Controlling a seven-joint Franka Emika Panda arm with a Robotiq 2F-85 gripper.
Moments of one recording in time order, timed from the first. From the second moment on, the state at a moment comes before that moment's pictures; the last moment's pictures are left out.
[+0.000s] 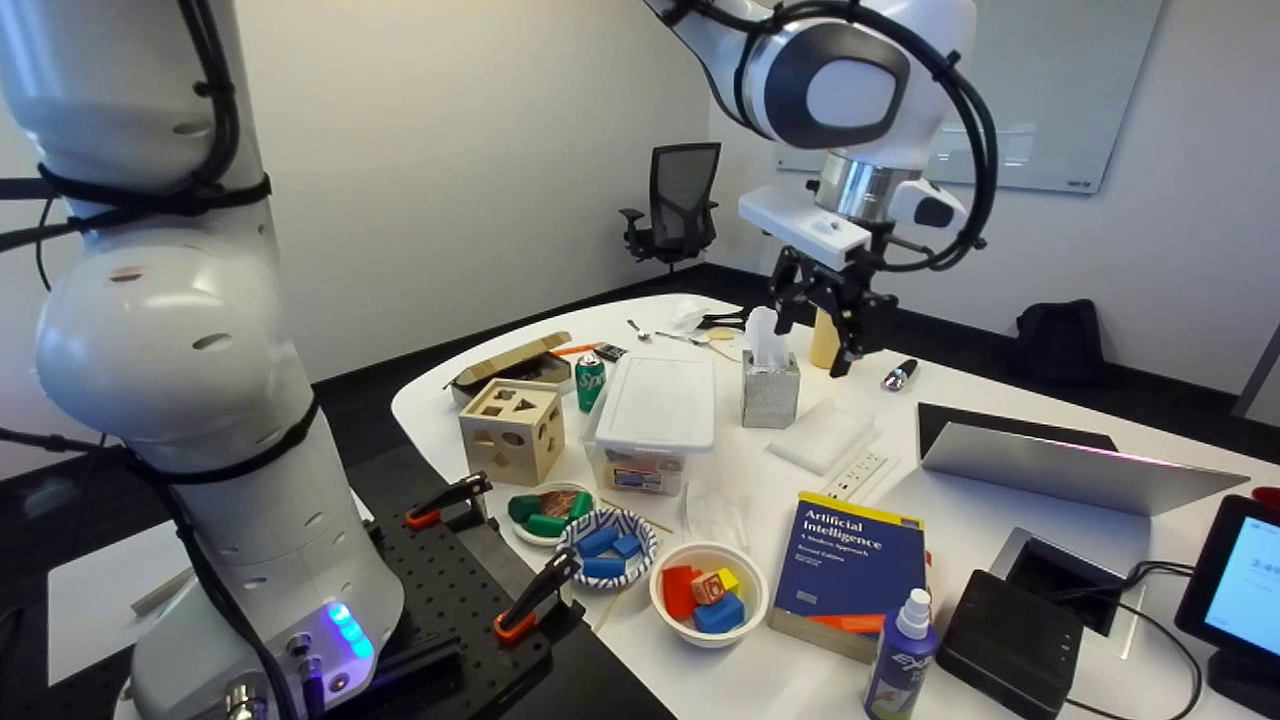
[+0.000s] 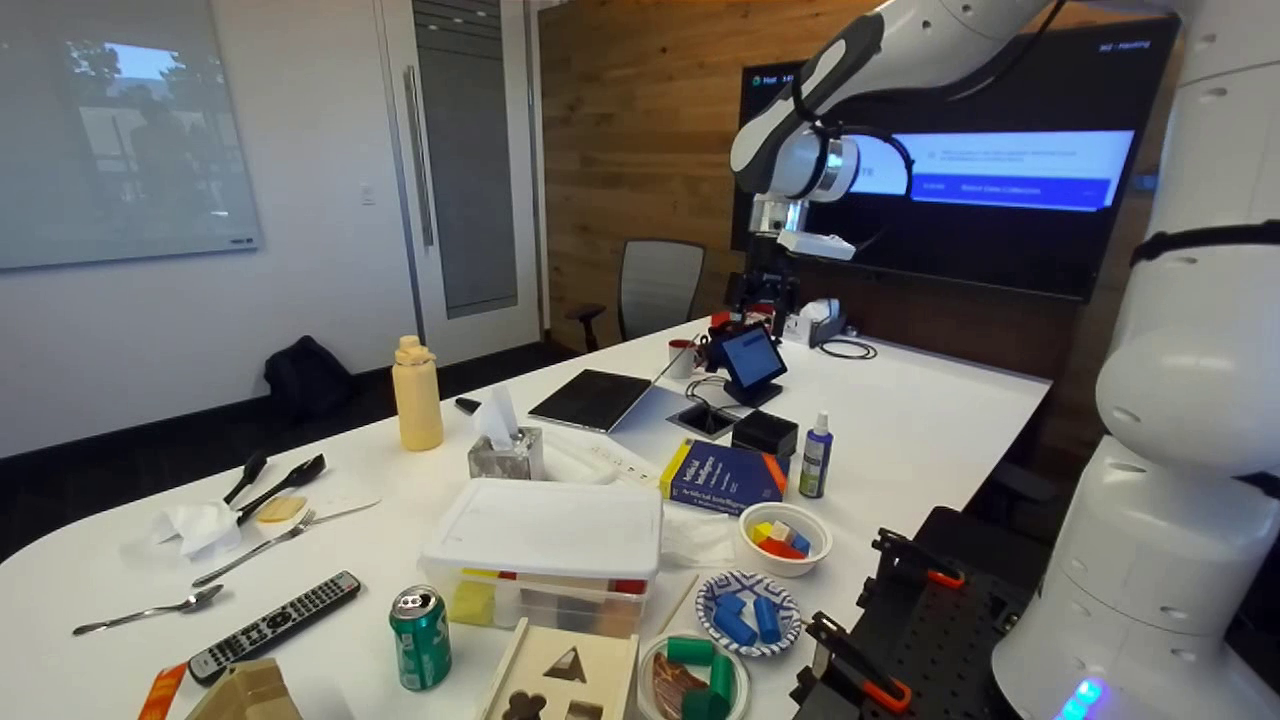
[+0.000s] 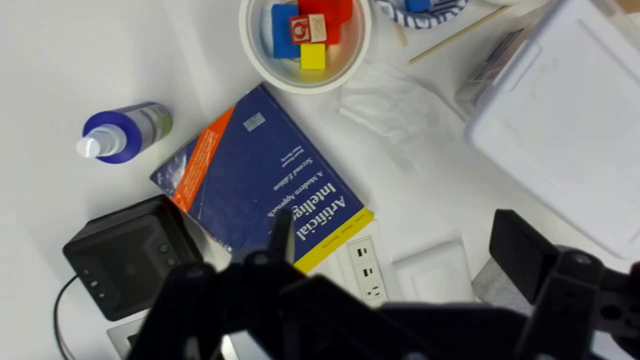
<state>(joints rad) -0.23 0.14 -0.25 -2.10 0.21 2.15 -0.31</state>
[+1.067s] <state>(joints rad) -0.48 0.45 -0.28 -2.04 0.26 2.35 -0.15</state>
